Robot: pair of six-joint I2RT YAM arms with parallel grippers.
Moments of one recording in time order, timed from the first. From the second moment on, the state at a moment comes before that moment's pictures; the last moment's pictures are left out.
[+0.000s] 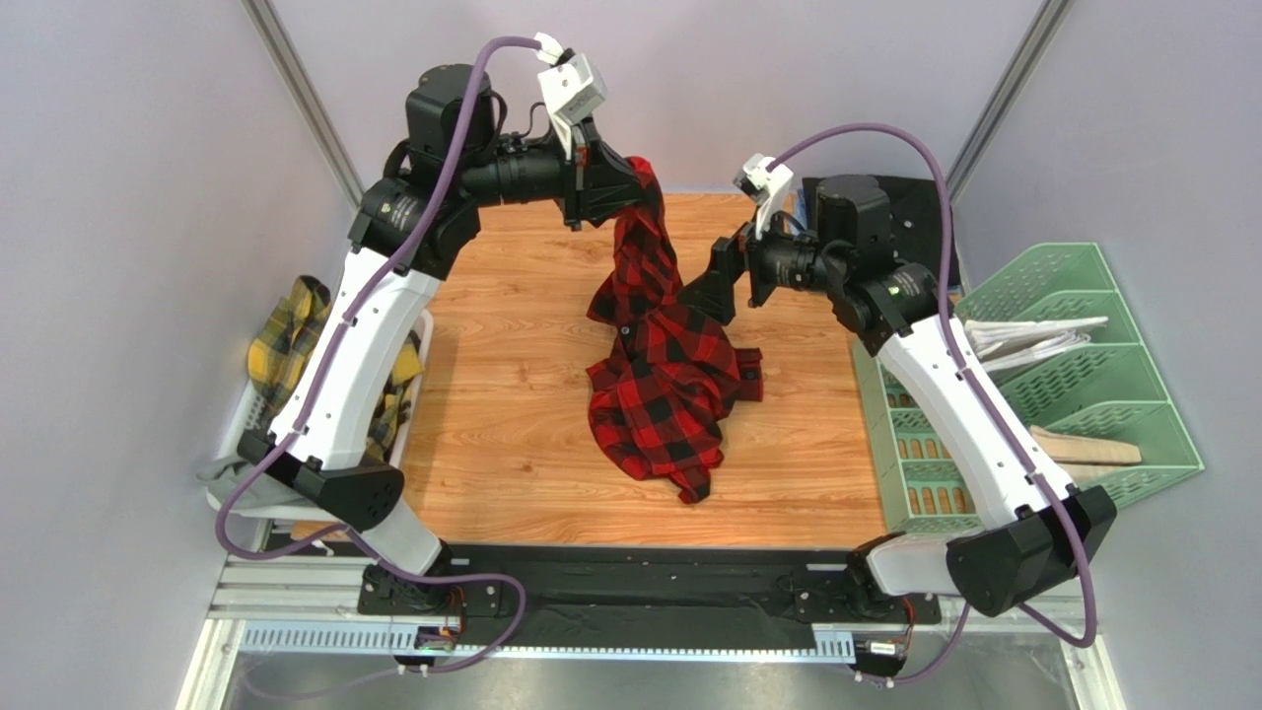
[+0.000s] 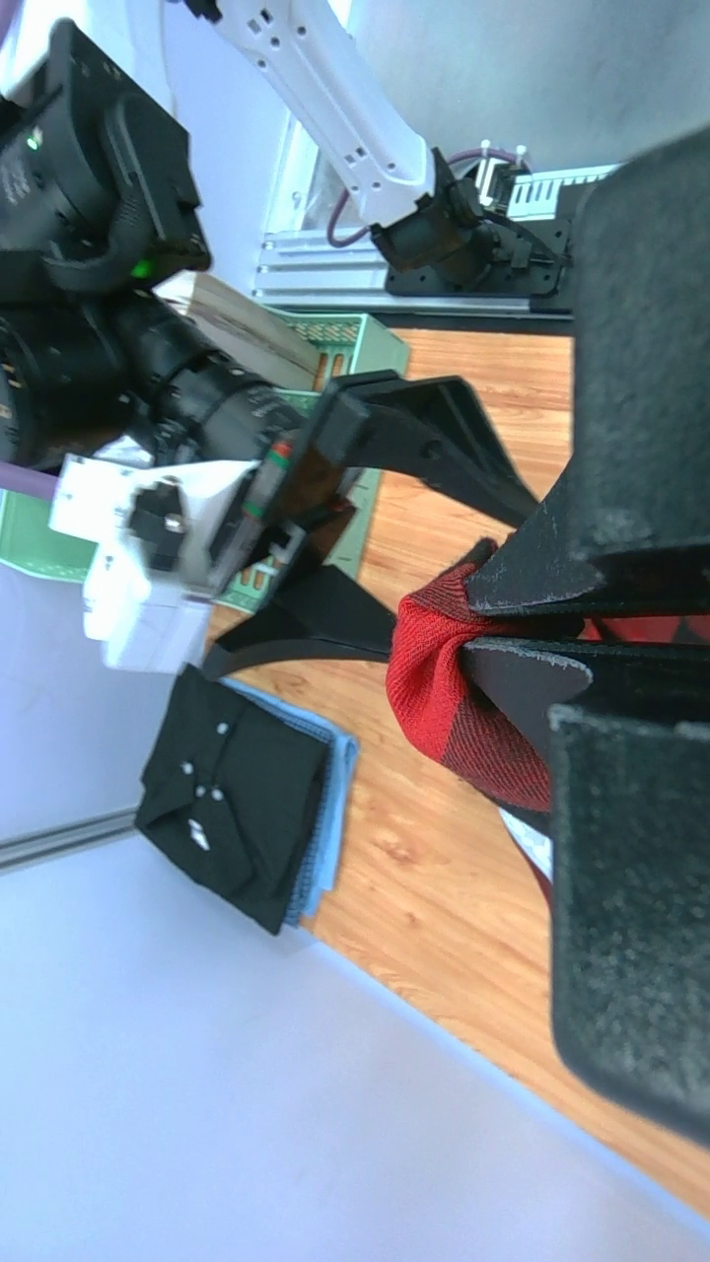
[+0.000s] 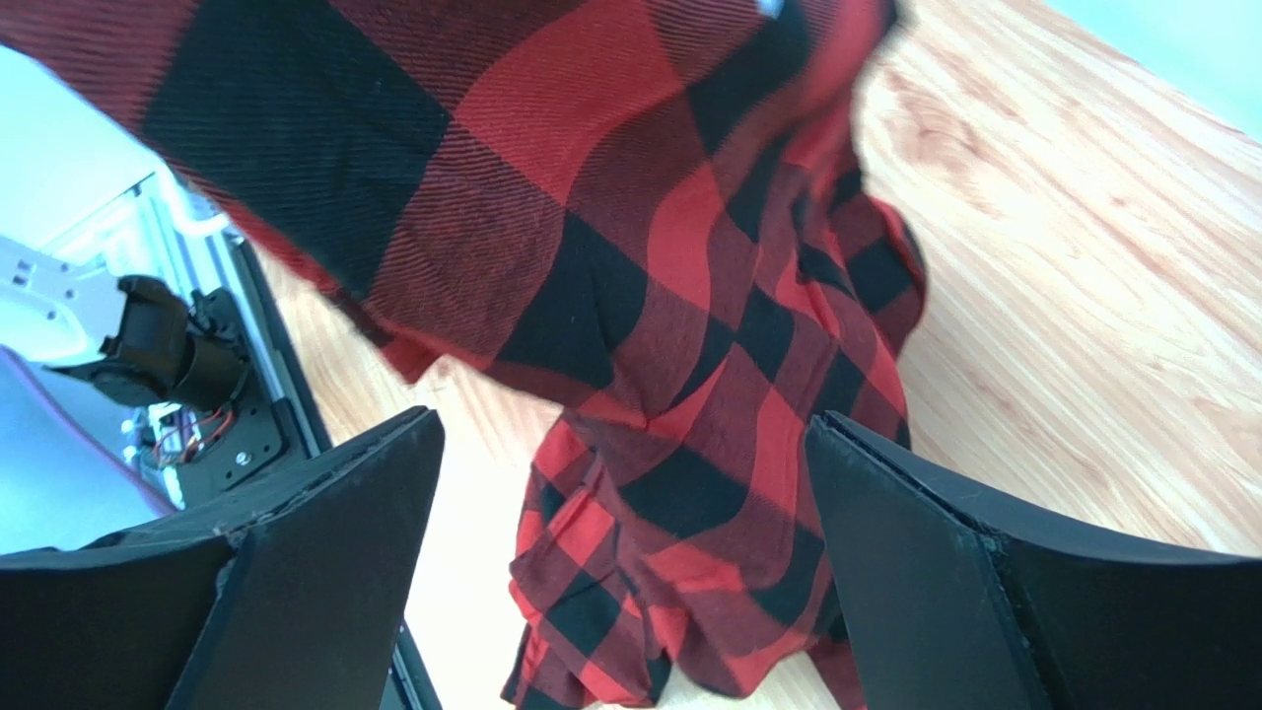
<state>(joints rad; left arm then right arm) -0.50 1.62 2.13 -0.64 0.80 0.08 0.40 1.33 1.45 -0.51 -0.64 -0.02</state>
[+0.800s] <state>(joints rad) -0.33 1.49 2.07 -1.06 0.82 0.64 0.43 1.39 1.46 -0.67 -0.62 -0.16</state>
